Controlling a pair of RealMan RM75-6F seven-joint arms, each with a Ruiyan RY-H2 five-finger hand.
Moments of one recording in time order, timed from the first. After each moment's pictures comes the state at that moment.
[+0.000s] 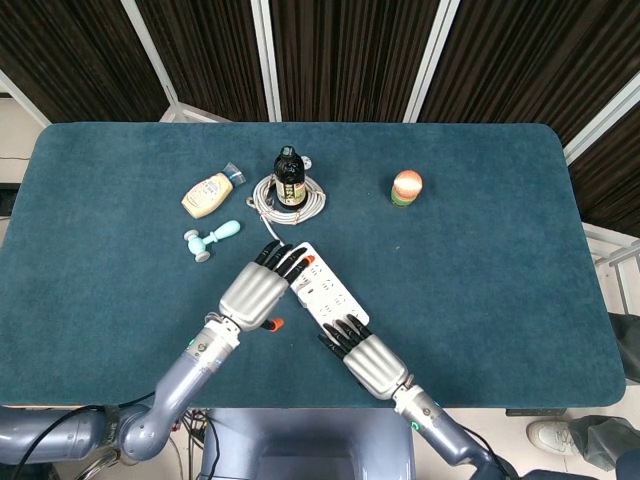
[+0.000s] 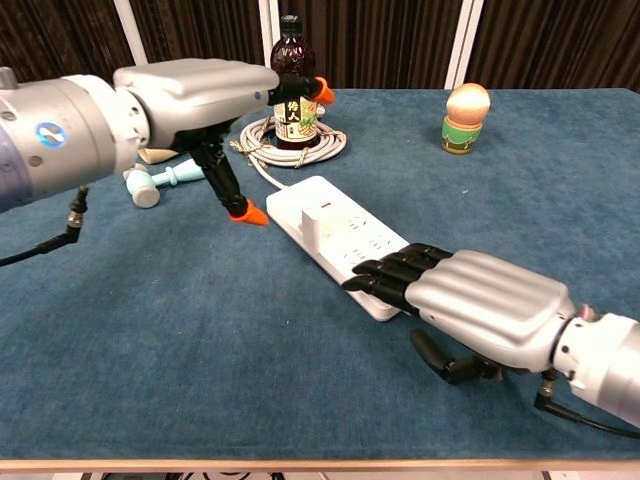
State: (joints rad) left arm -0.79 -1.55 -0.28 -1.85 0.98 1.00 0.83; right arm 0.45 -1.65 0.07 -1.58 -1.56 0.91 -0.54
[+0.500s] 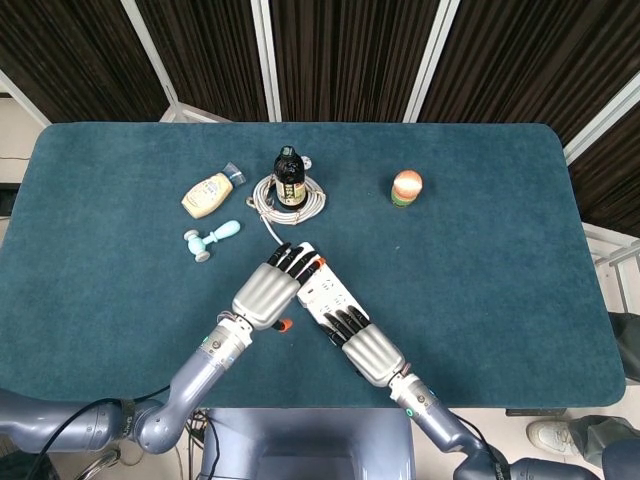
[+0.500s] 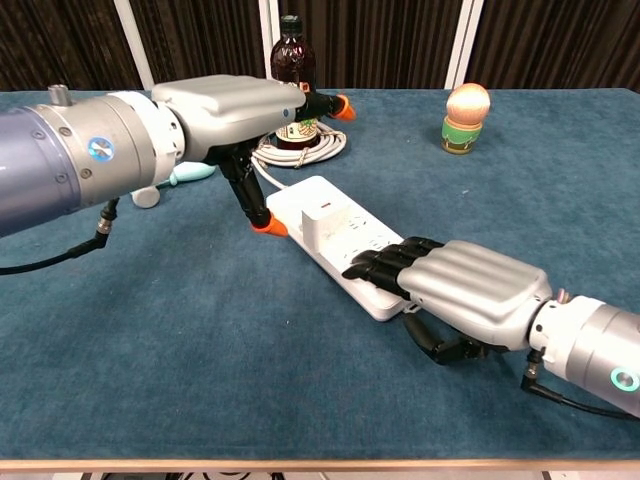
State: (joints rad) left arm -0.86 -1.60 -0.26 -1.80 0.93 1.00 0.83; right arm 0.49 -1.68 0.10 -1.53 -1.48 0.90 -0.55
